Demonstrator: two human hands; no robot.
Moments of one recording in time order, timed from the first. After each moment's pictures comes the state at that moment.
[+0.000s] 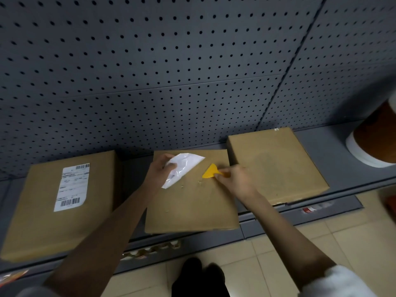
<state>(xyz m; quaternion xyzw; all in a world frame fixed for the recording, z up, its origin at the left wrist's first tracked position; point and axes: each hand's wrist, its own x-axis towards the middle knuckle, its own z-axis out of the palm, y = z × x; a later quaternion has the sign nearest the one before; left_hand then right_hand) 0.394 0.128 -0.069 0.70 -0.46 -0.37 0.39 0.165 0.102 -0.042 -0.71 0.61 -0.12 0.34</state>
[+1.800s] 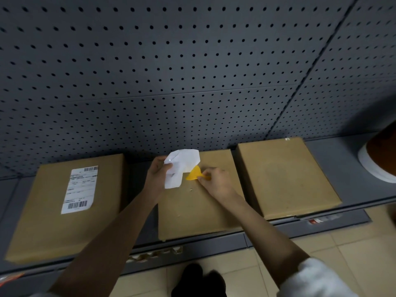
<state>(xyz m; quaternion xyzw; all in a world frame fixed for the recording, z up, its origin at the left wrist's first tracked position) 0.416 0.136 -0.078 0.61 -0.30 -0.47 0.56 0.238 0.093 -0.047 -0.74 0.58 -0.09 0.33</state>
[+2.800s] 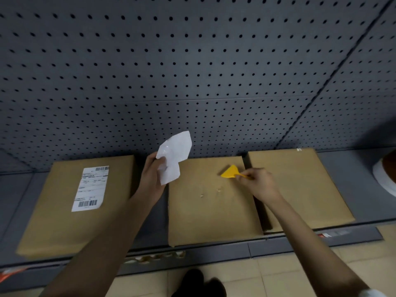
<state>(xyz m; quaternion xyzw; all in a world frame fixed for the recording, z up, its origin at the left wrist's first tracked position) 0.444 0.136 -0.055 0.55 -0.18 -0.50 0.64 0.169 0.059 -0.033 -0.71 0.62 -0.12 0.32</state>
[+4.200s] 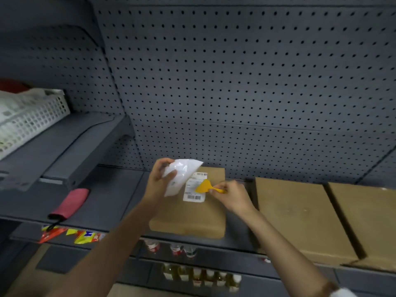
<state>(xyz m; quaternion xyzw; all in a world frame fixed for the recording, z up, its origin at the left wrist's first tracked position) 0.627 0.340 0.033 0.62 -0.29 -0.31 0.66 0.443 0.235 0.022 -0.80 0.45 -0.14 0.37</state>
